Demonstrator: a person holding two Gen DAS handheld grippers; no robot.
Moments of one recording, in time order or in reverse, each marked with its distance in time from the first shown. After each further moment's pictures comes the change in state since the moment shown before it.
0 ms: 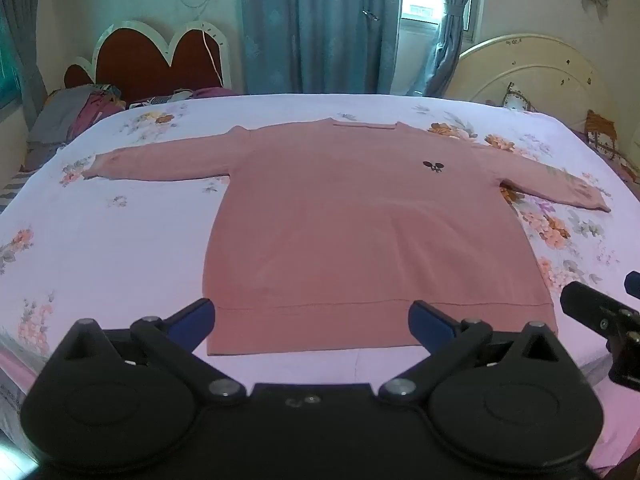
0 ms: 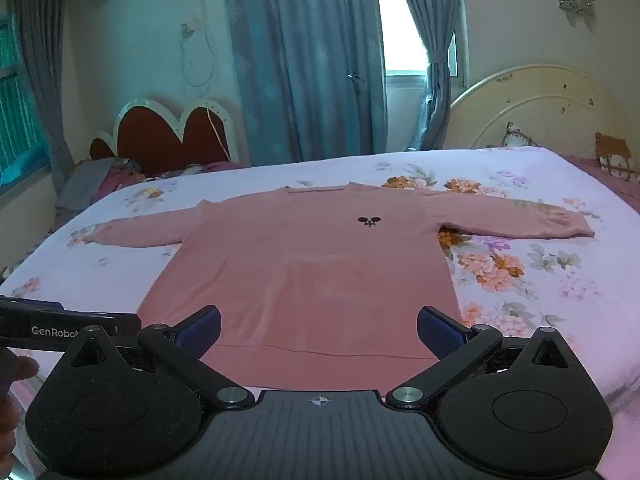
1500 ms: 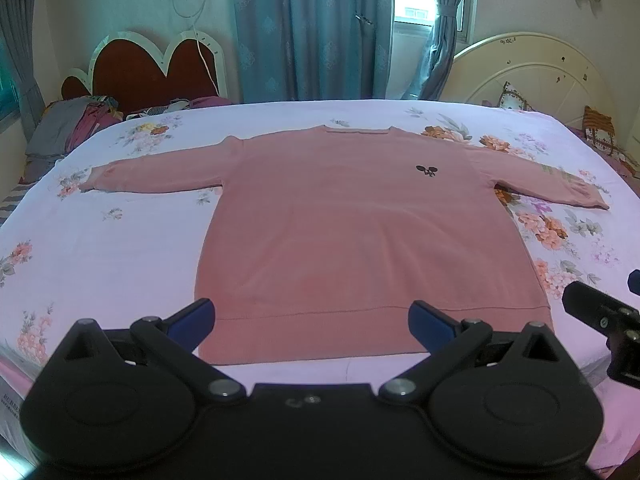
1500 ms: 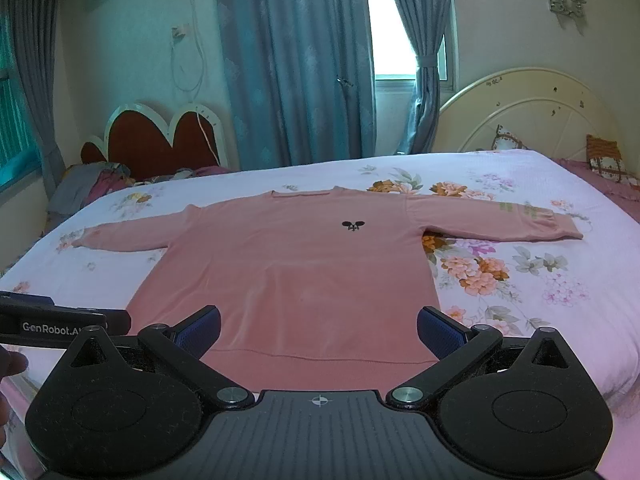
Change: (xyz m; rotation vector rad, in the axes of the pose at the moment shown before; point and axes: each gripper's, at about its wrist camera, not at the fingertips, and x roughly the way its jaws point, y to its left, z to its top) left arm -0.004 -0.008 0.006 0.028 -0.015 0.001; right arm -0.002 -0.018 0.007 0.025 -0.004 -0.012
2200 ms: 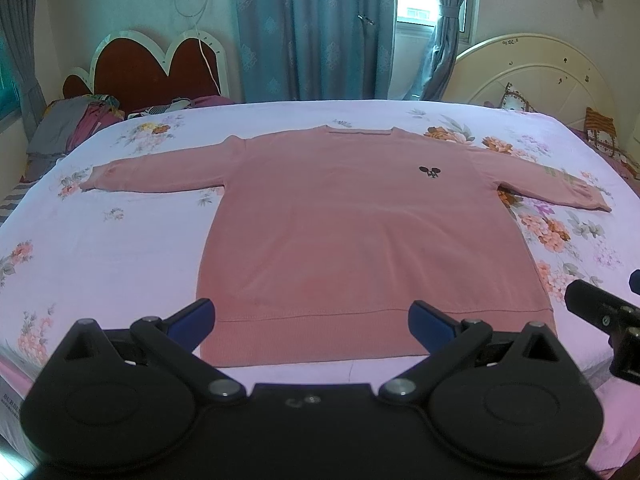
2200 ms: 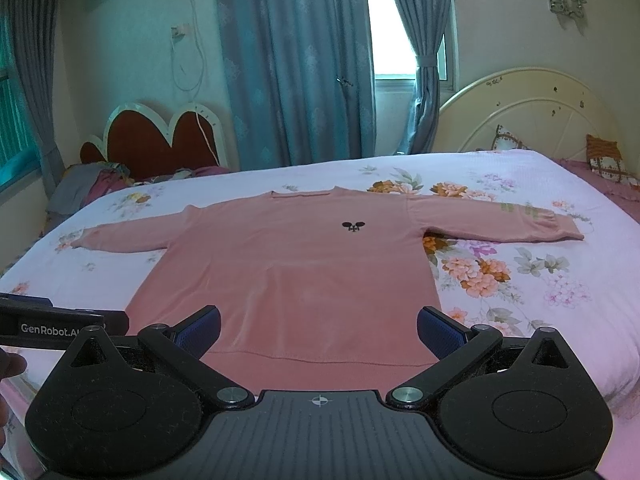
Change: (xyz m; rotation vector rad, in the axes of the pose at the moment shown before) left arm 0.001 0.003 0.003 -0.004 0.003 0.002; right arm 0.004 0.000 -0.002 0.003 -0.001 0.002
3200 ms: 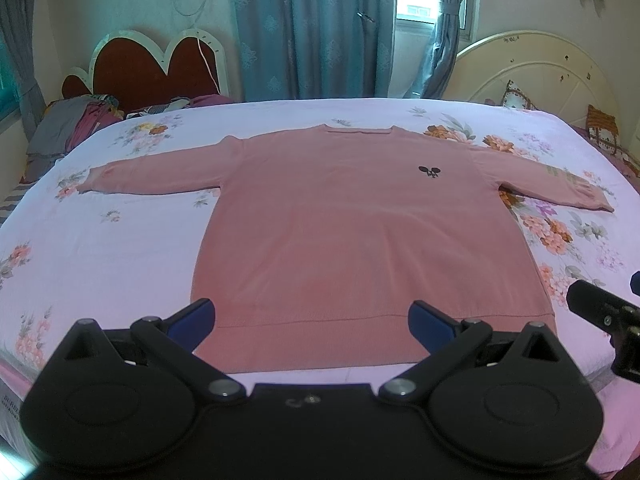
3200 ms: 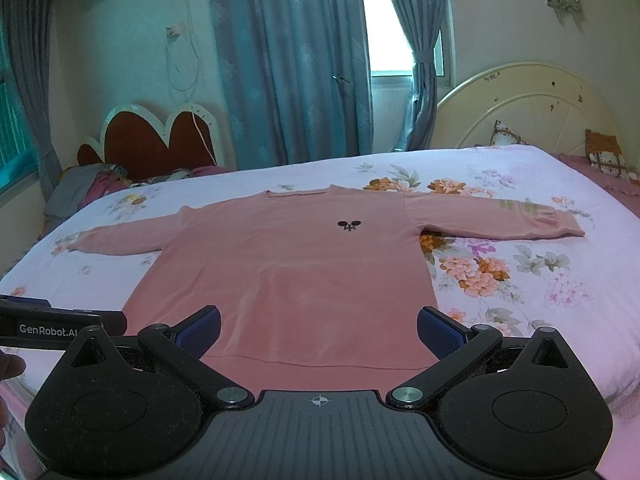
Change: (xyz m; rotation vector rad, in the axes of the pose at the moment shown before) left arm 0.006 -0.004 0.002 0.002 0.008 0.003; right arm 0.005 -0.007 0.005 0.011 0.005 -0.003
